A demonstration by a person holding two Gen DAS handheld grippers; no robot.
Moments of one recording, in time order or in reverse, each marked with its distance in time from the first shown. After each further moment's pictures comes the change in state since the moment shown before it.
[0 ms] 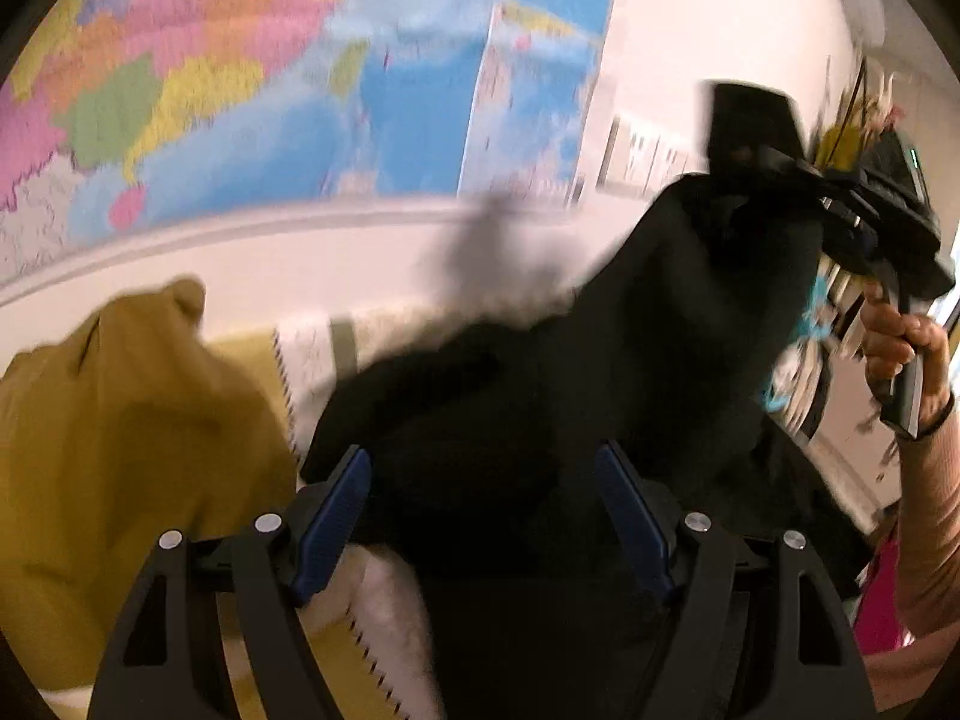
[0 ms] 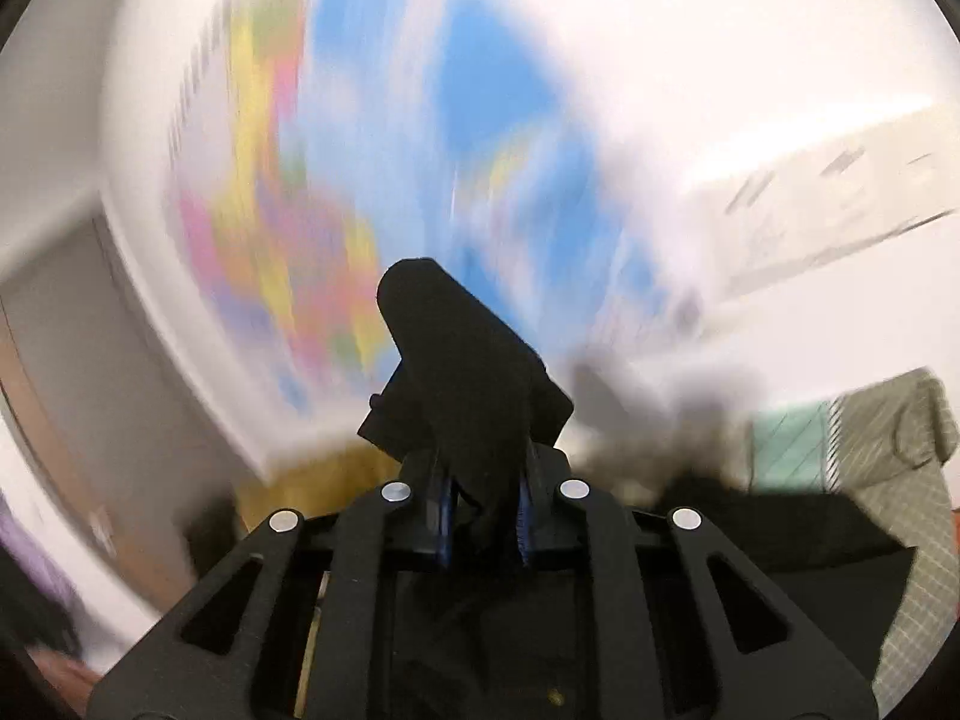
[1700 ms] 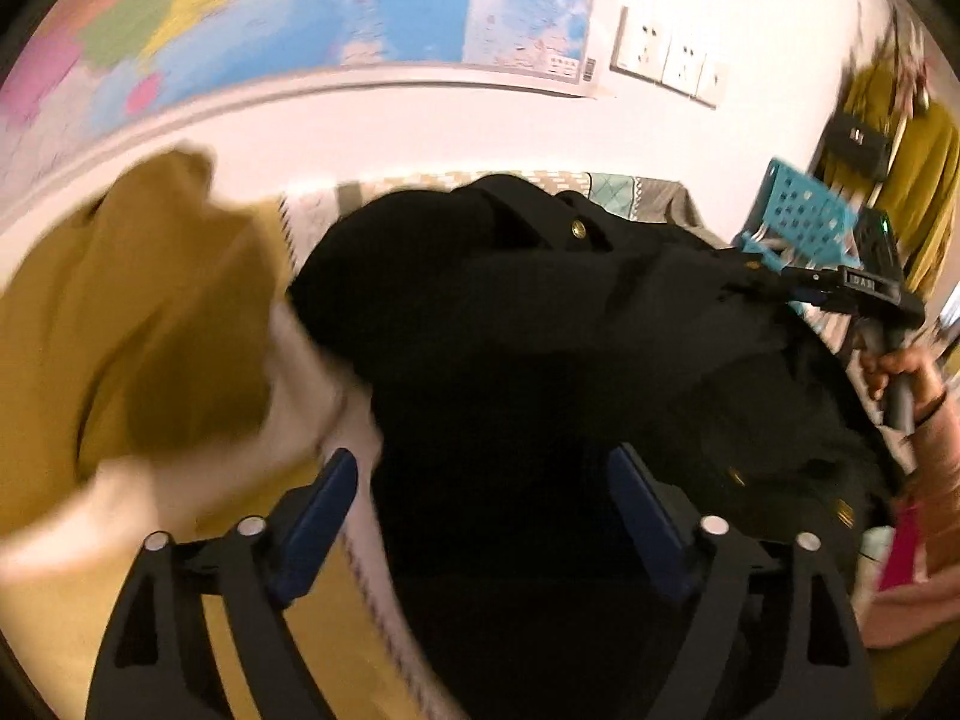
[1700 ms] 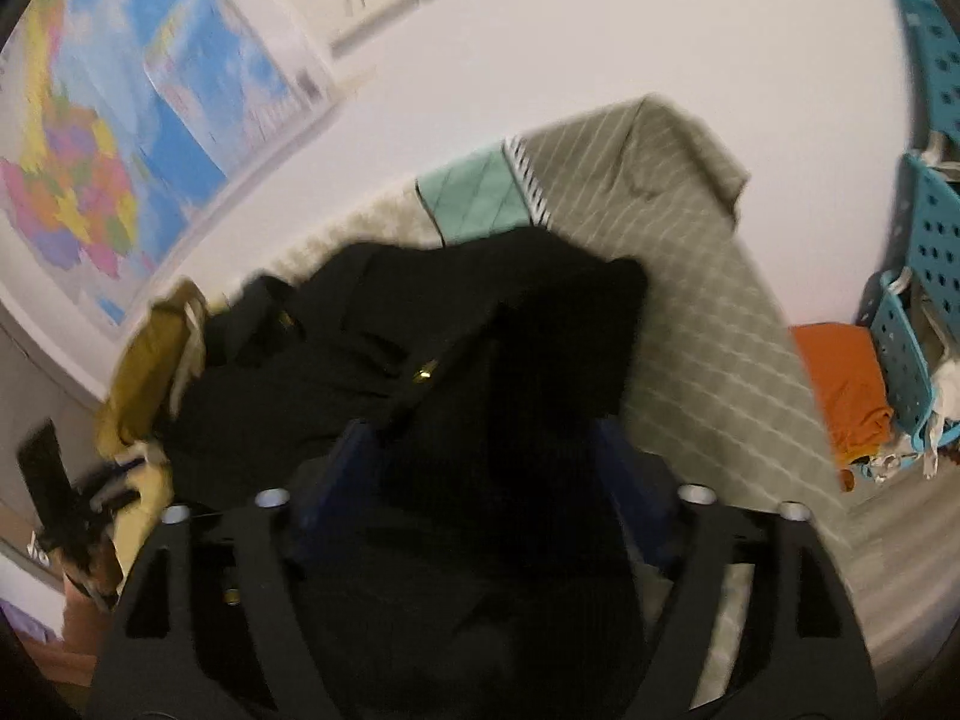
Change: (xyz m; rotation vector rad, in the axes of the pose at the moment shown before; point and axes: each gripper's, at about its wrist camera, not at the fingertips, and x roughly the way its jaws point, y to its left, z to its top) left arm 0.003 -0.023 -0.084 -0.038 0.212 0.092; right arm -0.045 -0.158 -0.118 0.135 0.340 -0.396
